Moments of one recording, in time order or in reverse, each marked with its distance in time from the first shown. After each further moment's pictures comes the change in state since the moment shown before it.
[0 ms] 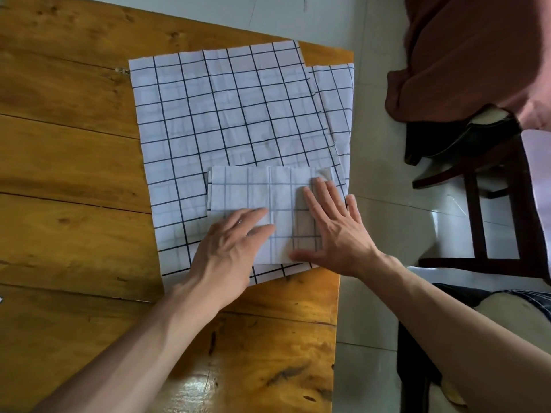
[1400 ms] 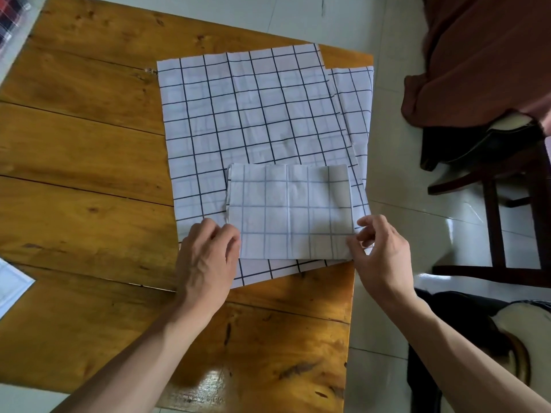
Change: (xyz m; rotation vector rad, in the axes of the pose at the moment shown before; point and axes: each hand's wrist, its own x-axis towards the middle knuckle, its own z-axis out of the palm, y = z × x) left_hand -0.038 -0.039 0.039 -0.109 0.473 -0.295; right_hand -0.049 -0.009 0.009 0.464 0.535 0.318
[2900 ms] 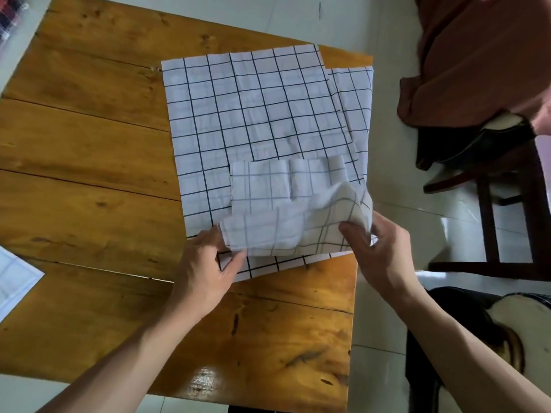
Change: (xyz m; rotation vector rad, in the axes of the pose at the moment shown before) left_hand -0.016 -0.020 -0.018 -0.420 -0.138 -0.030; right_hand -0.008 -0.029 -0.017 0.271 -0.076 0.019
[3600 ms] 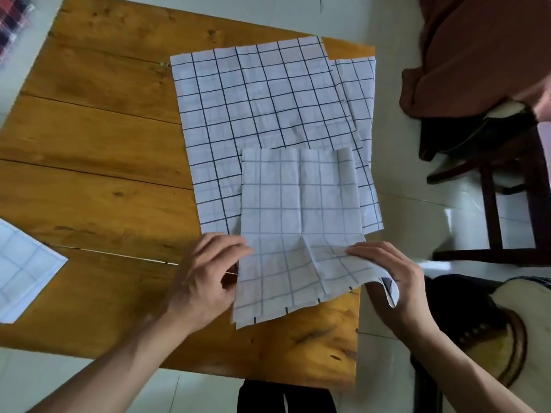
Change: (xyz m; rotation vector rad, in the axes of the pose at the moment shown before) left_hand -0.036 0.006 -0.031 0.259 -0.184 0.288; right_hand -0.074 0.009 -0.013 0.086 -0.103 -0.245
